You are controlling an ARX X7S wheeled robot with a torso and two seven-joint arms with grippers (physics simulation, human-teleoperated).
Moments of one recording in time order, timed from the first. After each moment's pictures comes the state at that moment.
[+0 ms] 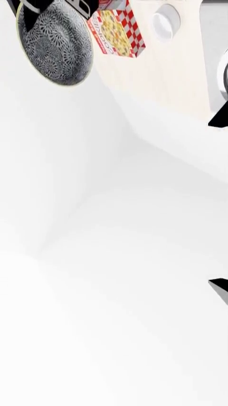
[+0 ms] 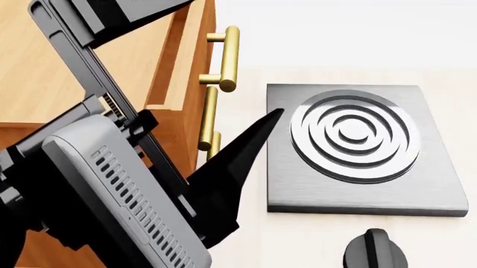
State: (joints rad) left arm -1.85 -0.64 1.61 0.58 -0.88 -0.32 -0.58; right arm 0.10 1.13 0.12 -0.72 0.99 0.45 1.34
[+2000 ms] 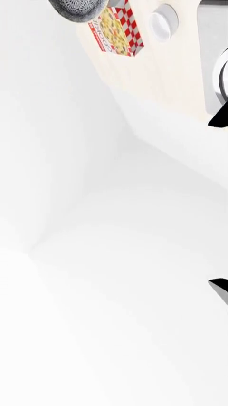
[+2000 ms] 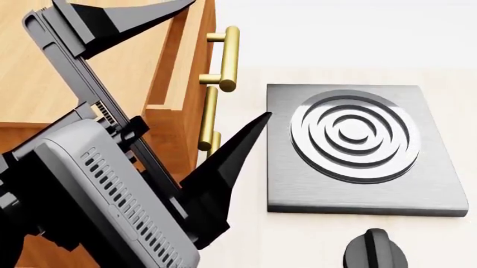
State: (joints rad) left arm -1.79 -0.67 1.59 0.58 -0.86 -0.31 -0.58; right arm -0.11 0.74 0.44 -0.35 1.27 0.11 0.85
